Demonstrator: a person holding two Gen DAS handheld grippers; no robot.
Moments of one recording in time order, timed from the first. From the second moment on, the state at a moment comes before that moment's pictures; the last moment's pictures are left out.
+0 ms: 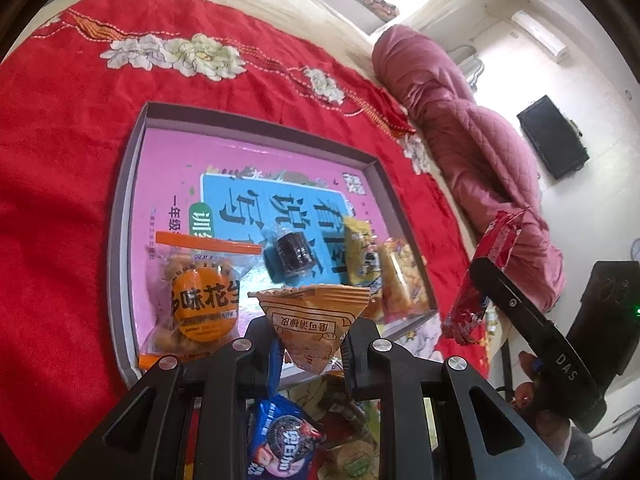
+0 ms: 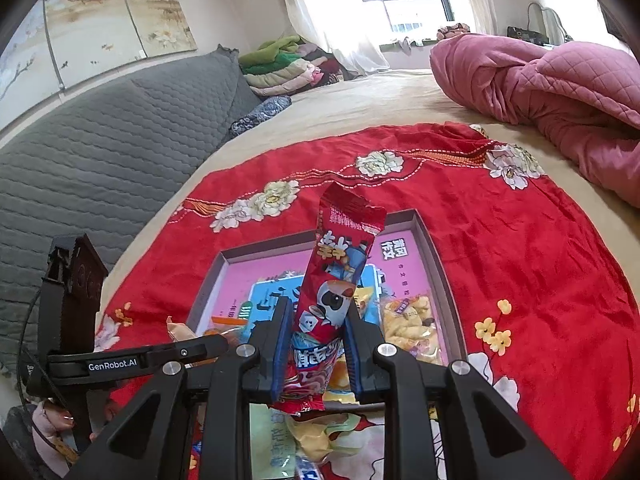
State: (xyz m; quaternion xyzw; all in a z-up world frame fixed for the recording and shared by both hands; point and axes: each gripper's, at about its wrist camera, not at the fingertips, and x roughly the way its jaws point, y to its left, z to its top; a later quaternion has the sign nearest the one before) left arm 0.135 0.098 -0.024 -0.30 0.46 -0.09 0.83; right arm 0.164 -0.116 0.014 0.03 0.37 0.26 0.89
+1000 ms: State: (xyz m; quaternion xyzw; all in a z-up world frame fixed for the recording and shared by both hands) left arm 0.152 0.081 -0.051 -0.26 0.51 -0.08 0.82; right arm 0.176 -0.094 -0.031 -0.06 0.40 0.23 0.89
